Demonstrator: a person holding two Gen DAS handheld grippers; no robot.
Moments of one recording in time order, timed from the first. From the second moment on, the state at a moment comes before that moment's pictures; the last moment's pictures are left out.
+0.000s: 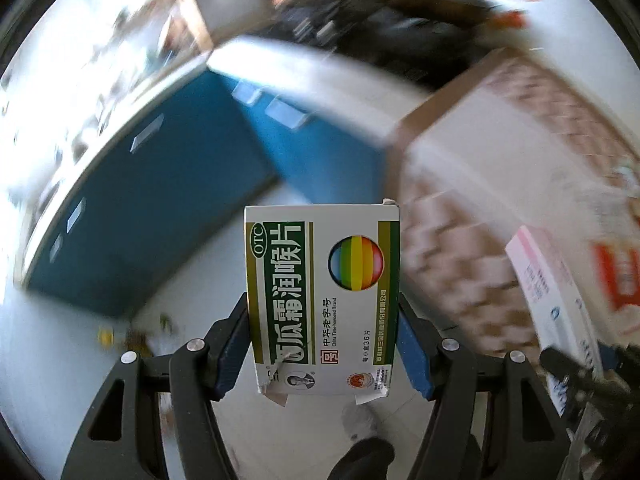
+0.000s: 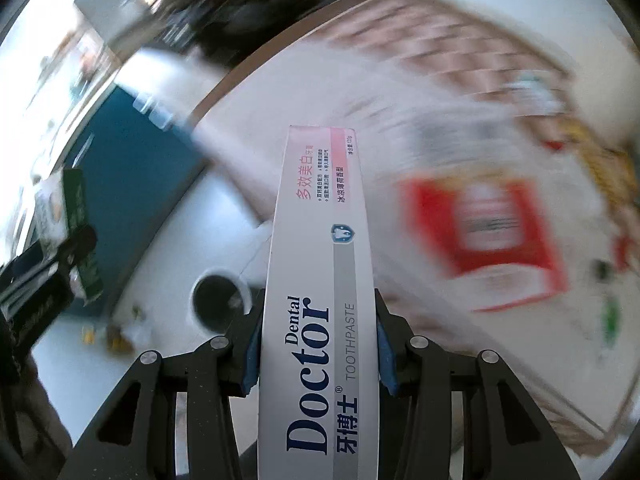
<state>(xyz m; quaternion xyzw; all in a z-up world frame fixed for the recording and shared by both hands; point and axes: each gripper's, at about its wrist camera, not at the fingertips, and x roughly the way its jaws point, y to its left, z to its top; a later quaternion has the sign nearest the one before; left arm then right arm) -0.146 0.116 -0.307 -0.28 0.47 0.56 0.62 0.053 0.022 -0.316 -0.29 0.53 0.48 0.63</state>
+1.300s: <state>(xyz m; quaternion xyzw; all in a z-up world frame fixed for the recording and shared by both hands) -0.425 0.174 -0.725 -0.53 0.49 0.57 0.39 -0.254 0.215 -0.834 -0.51 0.56 0.52 0.40</state>
